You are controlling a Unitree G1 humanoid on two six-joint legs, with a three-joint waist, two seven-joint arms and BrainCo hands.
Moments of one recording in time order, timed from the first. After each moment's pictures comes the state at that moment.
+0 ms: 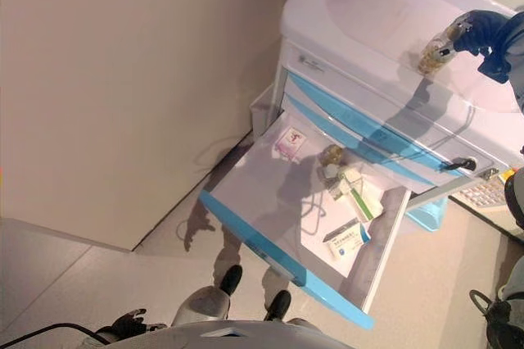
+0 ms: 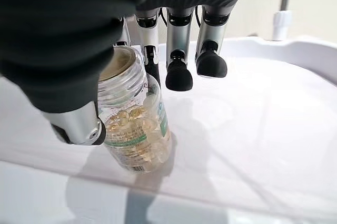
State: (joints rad) left arm 0.08 0.42 -0.20 1.19 -0.12 -0.05 -0.05; right arm -1.40 -1.08 0.83 1.02 -0.06 0.08 0.45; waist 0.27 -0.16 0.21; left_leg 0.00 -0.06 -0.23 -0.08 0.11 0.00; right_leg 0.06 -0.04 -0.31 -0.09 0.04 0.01
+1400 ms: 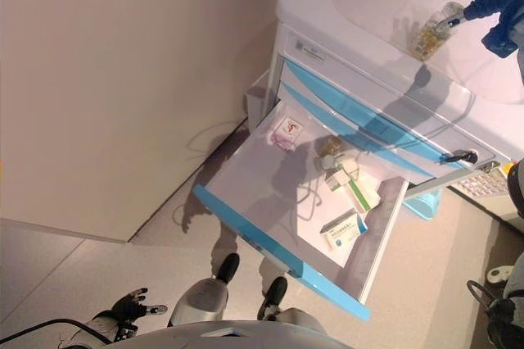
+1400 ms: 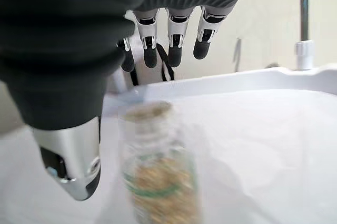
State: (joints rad) left arm 0.06 0.44 -0.20 1.13 -0.13 -0.07 -0.05; right arm -1.43 -1.08 0.77 0.99 0.09 0.01 0.22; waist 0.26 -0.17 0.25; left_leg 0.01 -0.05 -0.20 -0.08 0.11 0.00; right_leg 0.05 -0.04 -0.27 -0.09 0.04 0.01
